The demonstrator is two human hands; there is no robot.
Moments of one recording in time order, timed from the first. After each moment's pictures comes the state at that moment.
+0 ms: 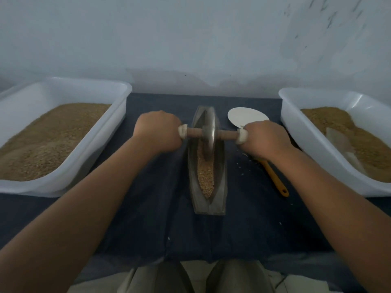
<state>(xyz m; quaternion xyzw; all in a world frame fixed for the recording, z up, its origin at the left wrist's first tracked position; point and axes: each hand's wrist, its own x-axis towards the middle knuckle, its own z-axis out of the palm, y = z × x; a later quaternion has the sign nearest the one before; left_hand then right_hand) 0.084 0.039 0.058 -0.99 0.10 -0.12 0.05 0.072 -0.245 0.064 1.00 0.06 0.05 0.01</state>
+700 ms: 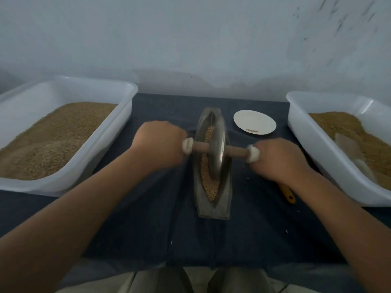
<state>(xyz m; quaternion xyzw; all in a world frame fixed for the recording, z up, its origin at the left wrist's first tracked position) 0.051 0.047 0.051 -0.97 0.15 -0.15 0.10 0.046 -0.267 0.035 0.99 0.09 0.09 0.01</state>
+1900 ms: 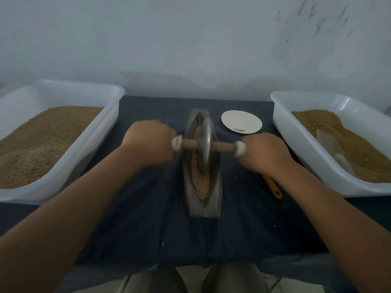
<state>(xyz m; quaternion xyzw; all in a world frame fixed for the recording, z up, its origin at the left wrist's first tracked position) 0.064 0.046 0.056 -0.98 0.16 -0.11 0.07 0.050 -0.265 0.045 0.99 0.08 0.08 0.01</state>
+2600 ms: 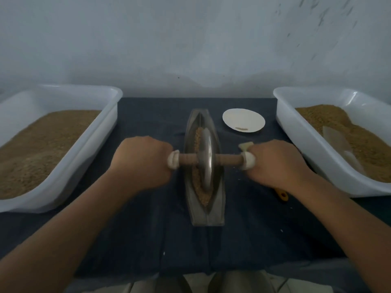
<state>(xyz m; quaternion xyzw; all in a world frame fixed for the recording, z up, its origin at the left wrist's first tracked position) 0.027 0.056 0.039 -0.97 0.17 -0.17 0.08 0.023 -0.276 0.039 0.98 0.14 0.13 0.00</state>
